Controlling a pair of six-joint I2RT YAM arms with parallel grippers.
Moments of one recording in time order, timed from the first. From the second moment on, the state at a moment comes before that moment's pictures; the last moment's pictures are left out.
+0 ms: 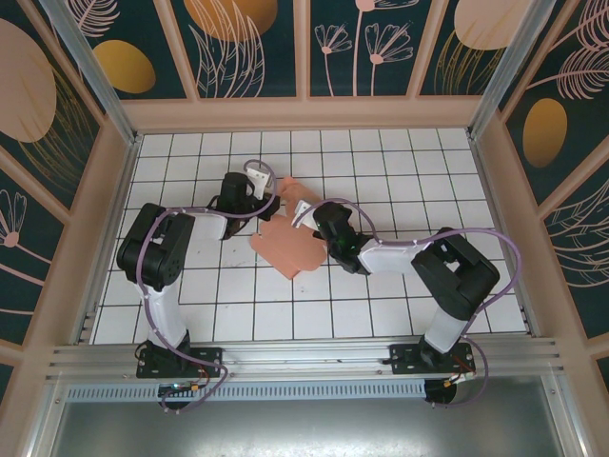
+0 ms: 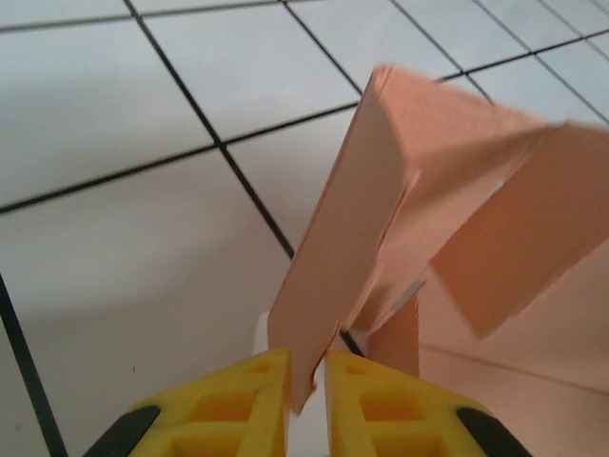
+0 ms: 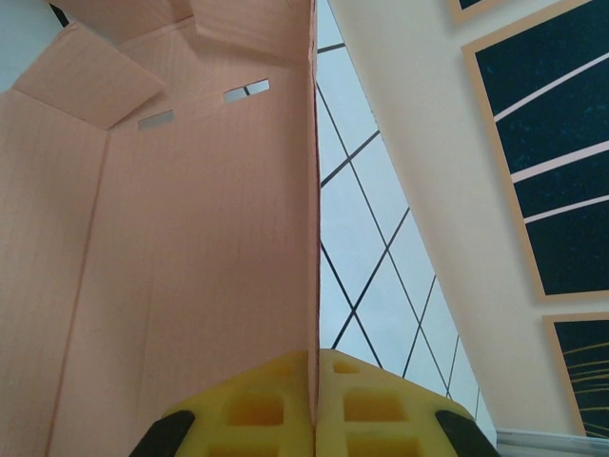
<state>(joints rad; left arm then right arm) -0.35 1.93 0.94 0.41 0.35 -0.13 0.82 1.71 0.81 0.40 0.57 -0.79</state>
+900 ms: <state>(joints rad) -0.35 1.89 0.88 0.44 0.43 -0.13 0.81 1.71 0.85 0.38 0.57 -0.79</state>
